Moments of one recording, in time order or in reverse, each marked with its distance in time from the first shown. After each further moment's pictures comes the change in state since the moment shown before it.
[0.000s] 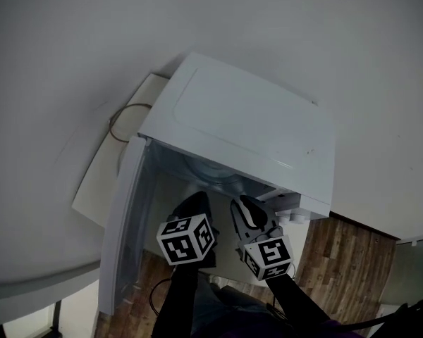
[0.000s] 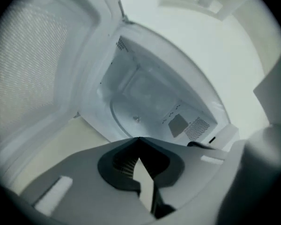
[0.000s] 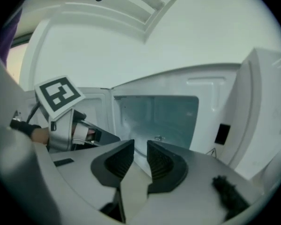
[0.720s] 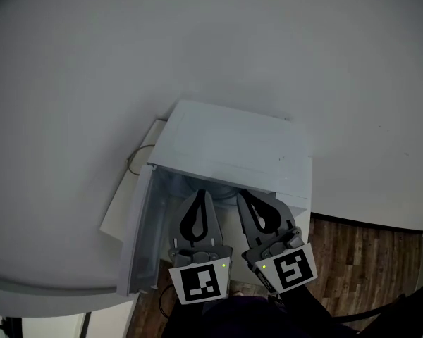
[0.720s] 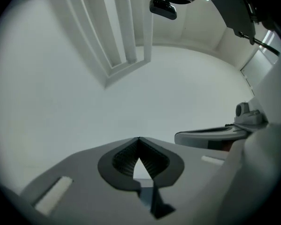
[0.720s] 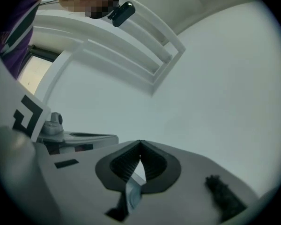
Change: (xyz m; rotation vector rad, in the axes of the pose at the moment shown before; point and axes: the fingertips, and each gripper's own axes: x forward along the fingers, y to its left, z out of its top) left arm -0.173 -0.167 0.131 0.605 -0.676 0.012; right arm -0.124 0.020 0.196 -0.119 -0.454 -0.022
